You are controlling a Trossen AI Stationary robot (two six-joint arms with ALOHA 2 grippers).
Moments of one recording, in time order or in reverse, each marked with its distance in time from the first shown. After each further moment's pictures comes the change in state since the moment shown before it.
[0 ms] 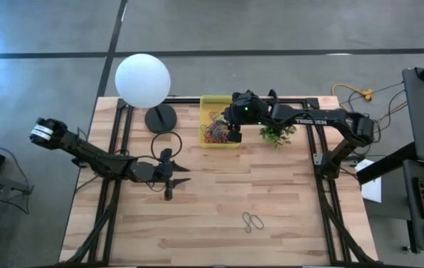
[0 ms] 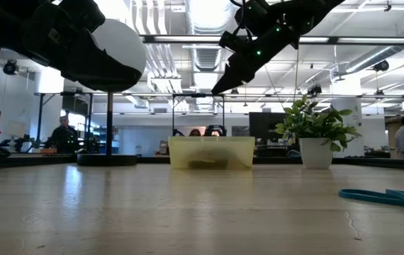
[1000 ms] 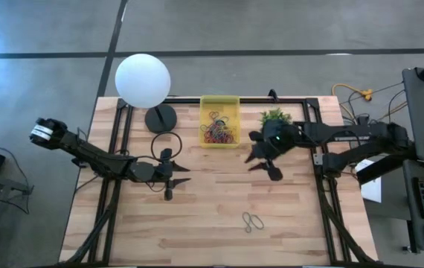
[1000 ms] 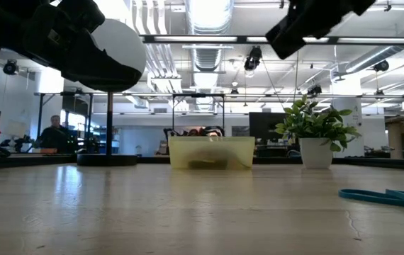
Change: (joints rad) left arm 0.000 0.000 -0.002 0.002 -0.001 0.018; right arm 0.278 -0.426 -0.236 -0.289 -0.390 0.168
